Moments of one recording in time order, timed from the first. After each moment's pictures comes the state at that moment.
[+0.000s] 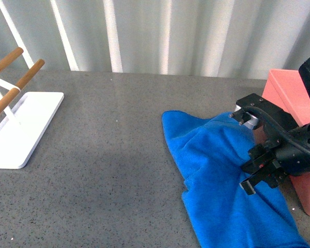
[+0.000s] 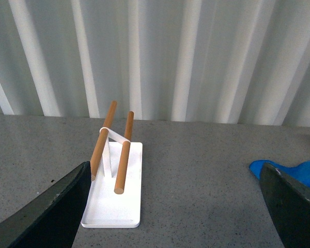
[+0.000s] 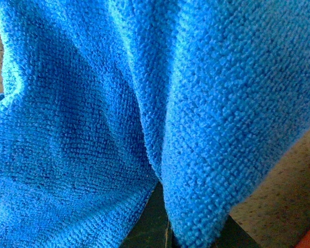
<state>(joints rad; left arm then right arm) 0.00 0.00 0.02 0.00 0.00 0.00 0.18 1.98 0.86 0.06 -0.21 -0.38</state>
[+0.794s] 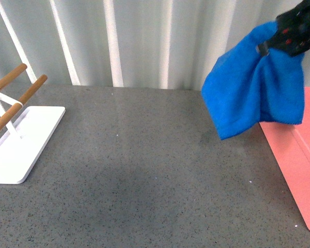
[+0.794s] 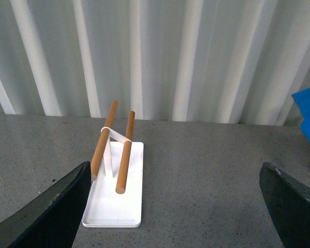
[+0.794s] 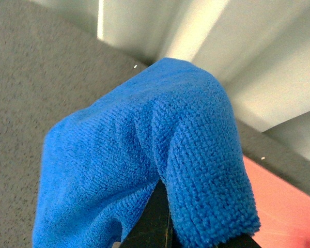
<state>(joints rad) 0.00 0.00 0.02 0.00 0.00 0.00 0.11 1.82 1.21 0.08 -0.04 -0.37</state>
